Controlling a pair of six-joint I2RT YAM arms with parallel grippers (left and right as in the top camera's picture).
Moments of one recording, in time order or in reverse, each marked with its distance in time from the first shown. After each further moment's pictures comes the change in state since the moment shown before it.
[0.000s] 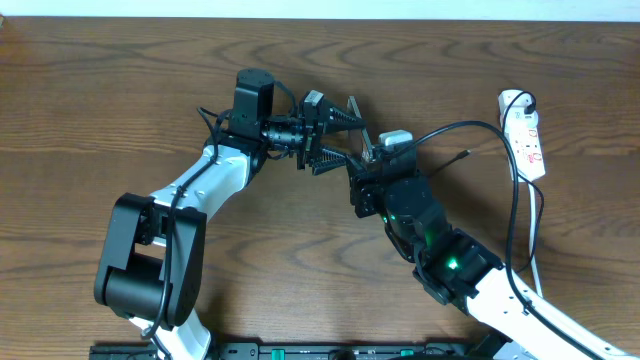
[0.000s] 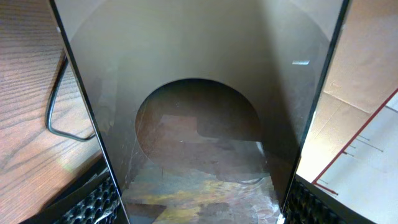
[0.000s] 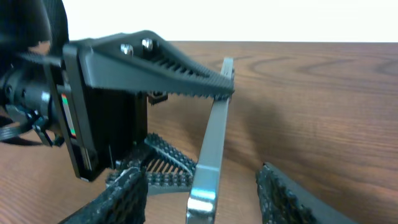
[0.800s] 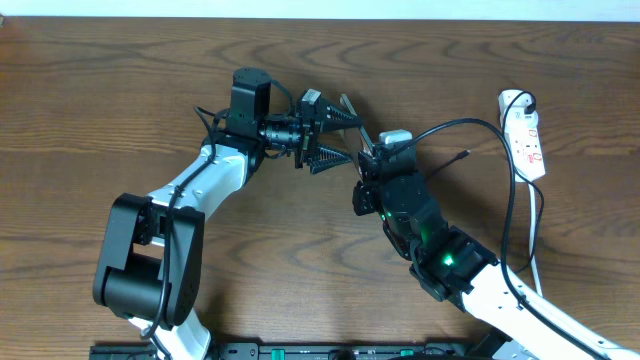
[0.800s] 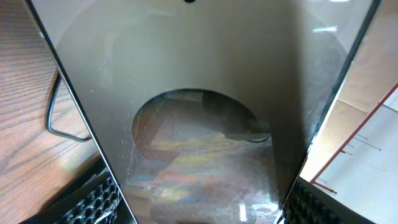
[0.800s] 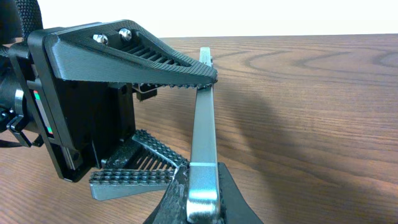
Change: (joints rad) left arm 0.008 0.000 0.000 0.002 0.011 0.001; right arm -0.001 0.026 0.000 0.014 0.015 0.032
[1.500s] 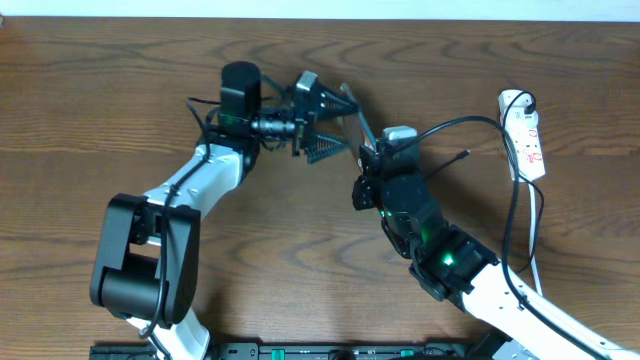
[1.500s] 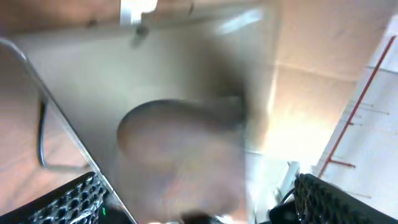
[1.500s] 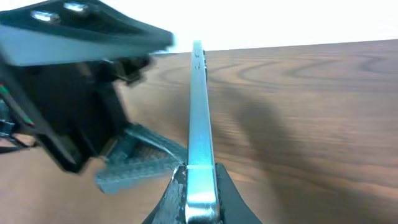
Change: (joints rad) left arm 0.047 -0.002 -0.005 0.247 0.018 -0.009; right arm 0.001 -0.009 0.017 -0.008 0.073 0.050
